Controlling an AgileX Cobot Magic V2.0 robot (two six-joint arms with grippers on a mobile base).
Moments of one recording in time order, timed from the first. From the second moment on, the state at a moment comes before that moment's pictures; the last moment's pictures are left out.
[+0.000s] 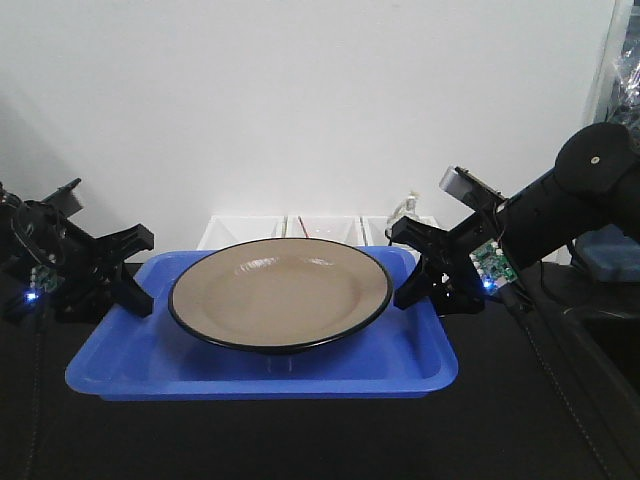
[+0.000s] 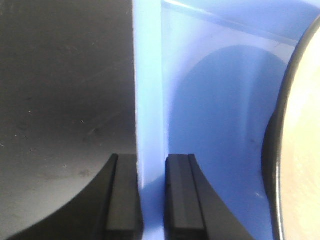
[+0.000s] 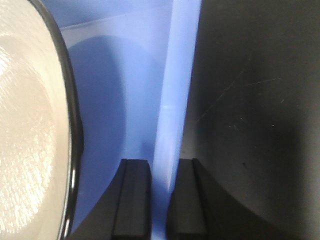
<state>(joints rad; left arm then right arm) -0.05 1.85 -1.86 -0.54 1.25 -0.07 0.17 1.93 -1.95 0.56 1.21 0.11</state>
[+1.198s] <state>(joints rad) -0.05 1.85 -1.86 -0.55 1.25 -0.07 0.17 1.93 -1.95 0.55 1.22 0.11</state>
